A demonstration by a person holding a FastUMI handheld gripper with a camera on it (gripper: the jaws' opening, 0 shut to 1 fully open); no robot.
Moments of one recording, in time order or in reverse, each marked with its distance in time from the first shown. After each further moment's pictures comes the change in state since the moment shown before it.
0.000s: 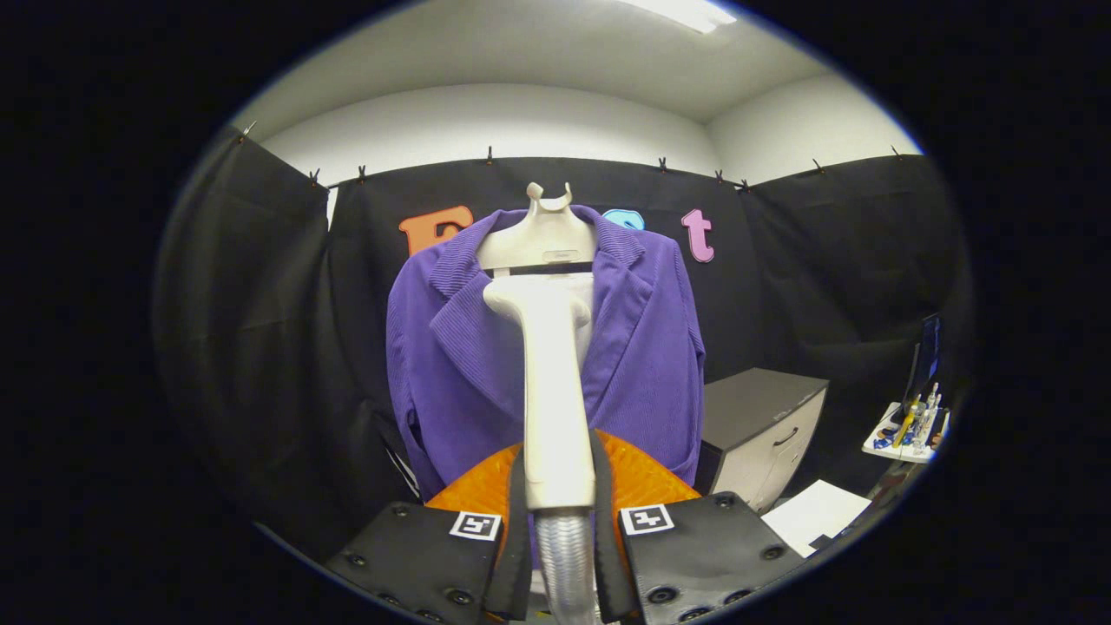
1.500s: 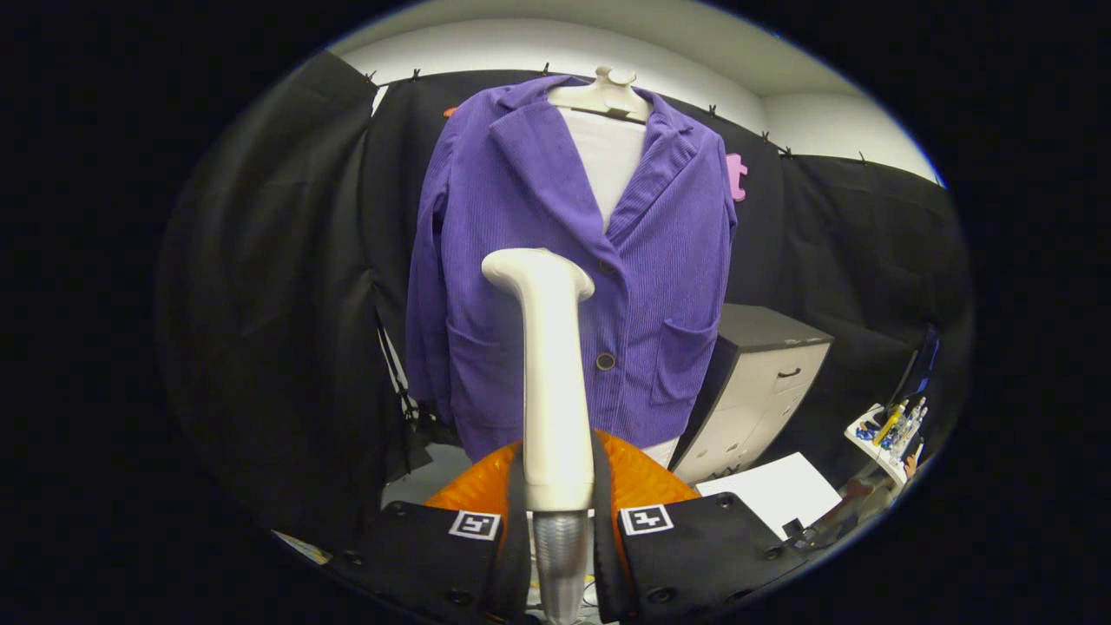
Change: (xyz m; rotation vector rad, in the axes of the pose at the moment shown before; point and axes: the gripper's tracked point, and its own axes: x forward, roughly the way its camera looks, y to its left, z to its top) arm -0.049 -0.008 -0.222 -0.172 0.318 0.012
